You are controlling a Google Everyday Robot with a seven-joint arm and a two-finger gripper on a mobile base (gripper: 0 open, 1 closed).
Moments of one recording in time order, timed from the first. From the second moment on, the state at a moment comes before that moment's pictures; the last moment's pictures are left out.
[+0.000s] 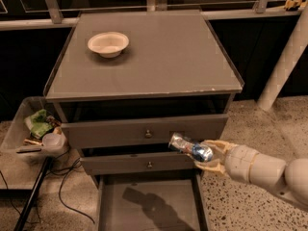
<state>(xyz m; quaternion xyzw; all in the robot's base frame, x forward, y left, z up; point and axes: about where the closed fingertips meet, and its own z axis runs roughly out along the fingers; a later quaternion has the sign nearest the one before) 0.482 -0.176 0.681 -0.50 0.69 0.07 0.52</state>
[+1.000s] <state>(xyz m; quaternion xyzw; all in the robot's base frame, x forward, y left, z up) 0.507 -0.160 0.779 -0.49 0.66 0.08 0.56</state>
